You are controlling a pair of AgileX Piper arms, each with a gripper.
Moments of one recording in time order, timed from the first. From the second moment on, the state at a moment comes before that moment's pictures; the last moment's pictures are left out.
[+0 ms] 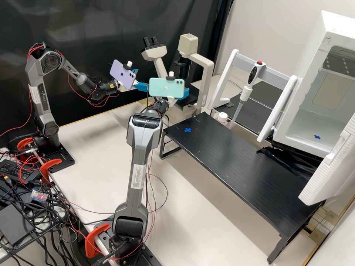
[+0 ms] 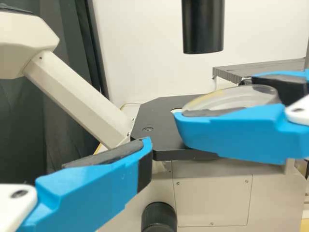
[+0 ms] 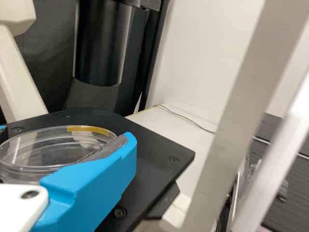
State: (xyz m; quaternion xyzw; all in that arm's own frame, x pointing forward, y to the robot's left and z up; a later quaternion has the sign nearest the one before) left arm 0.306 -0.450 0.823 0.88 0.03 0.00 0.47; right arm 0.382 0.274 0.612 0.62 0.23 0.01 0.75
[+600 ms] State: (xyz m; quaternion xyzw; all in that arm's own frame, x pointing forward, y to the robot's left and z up) left arm 0.306 -0.450 0.823 0.88 0.03 0.00 0.47; right arm 0.430 0.274 0.596 0.63 0.20 -0.05 0.75
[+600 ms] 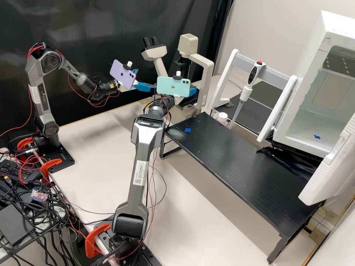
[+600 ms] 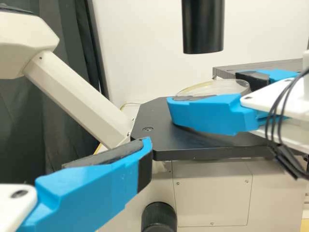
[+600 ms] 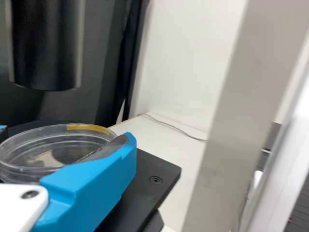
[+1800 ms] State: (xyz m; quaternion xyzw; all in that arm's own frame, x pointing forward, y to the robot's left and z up) left arm 0.306 -0.450 0.823 0.88 0.03 0.00 0.47; right arm 0.433 0.258 0.594 0.66 0.26 -0.08 0.70
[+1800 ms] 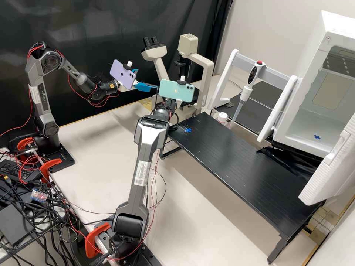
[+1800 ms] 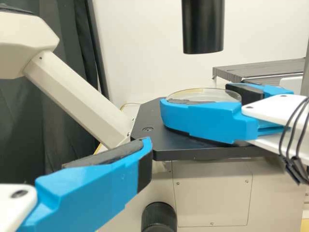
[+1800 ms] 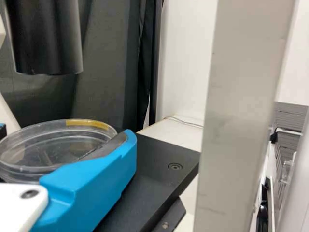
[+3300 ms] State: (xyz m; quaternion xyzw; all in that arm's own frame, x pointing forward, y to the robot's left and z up) left arm 0.306 -0.450 0.823 0.88 0.03 0.00 0.47; right arm 0.235 0.139 0.756 0.68 0.21 0.13 0.69
